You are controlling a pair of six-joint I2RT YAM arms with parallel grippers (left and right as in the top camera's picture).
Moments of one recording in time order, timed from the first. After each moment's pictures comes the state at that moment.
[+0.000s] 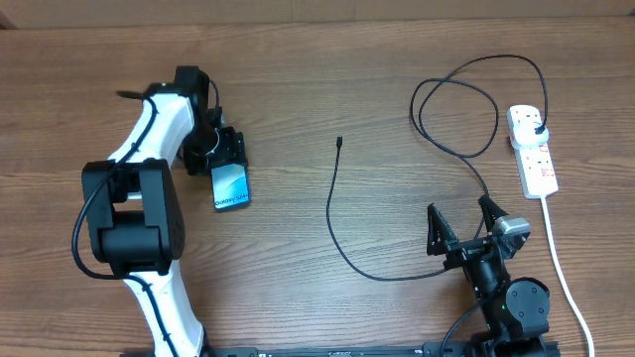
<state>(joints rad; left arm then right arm) 0.00 2.13 1.59 -1.05 0.19 -0.19 0.17 0.01 0.02 -0.03 -0.07 0.22</state>
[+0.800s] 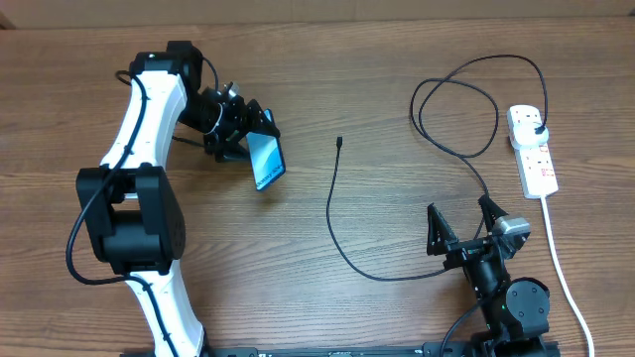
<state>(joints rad) -0.01 2.13 1.81 -1.34 0.74 -0.30 0.17 0.01 0.02 -0.03 -0.06 0.22</state>
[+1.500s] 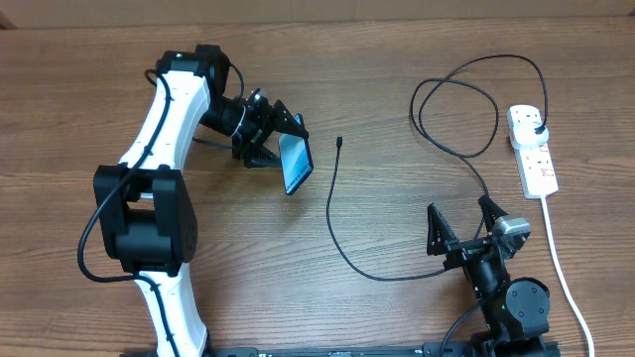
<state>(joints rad) -0.09 2.13 1.81 -1.39 0.92 -0.37 0.17 0.01 0.02 -0.03 -0.07 0.22</state>
